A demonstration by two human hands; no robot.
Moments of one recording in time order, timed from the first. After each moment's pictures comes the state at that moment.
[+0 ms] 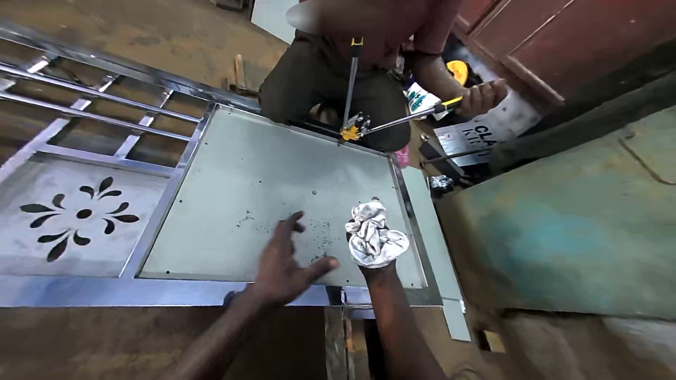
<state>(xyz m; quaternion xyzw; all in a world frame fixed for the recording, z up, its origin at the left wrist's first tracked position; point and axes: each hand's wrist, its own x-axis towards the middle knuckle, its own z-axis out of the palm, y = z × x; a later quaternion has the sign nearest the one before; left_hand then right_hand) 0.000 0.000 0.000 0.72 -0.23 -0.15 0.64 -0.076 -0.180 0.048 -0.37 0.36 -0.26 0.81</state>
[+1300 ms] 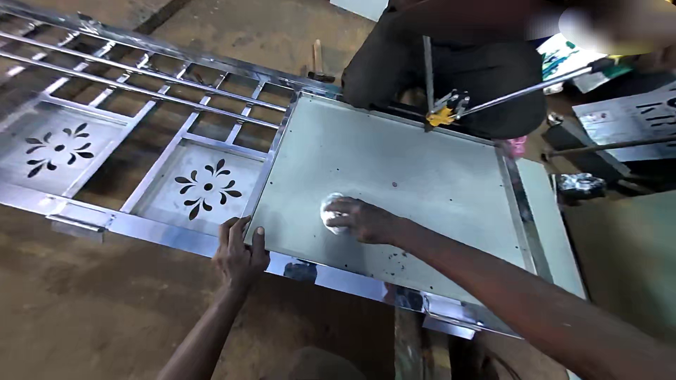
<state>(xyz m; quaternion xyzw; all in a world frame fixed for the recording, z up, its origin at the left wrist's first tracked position) 0.027 0.169 -0.091 0.90 -0.04 0.27 0.33 0.066 -0.147 -0.027 -0.89 -0.40 0.10 0.19</state>
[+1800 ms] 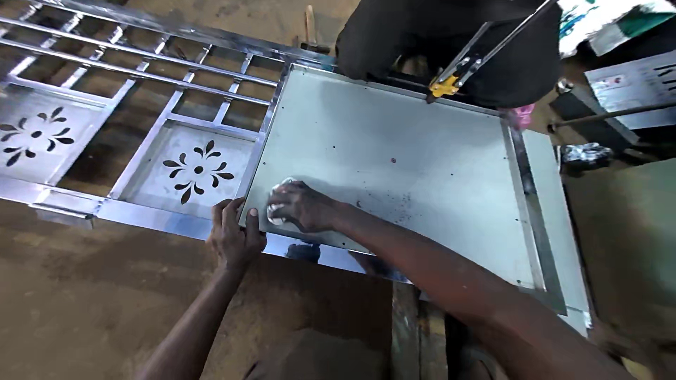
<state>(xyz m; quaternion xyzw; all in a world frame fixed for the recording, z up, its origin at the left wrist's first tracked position) 0.024 0.168 -0.088 0.91 -0.05 0.24 0.34 0.077 -0.040 -0.057 -0.85 -0.46 0.05 0.24</state>
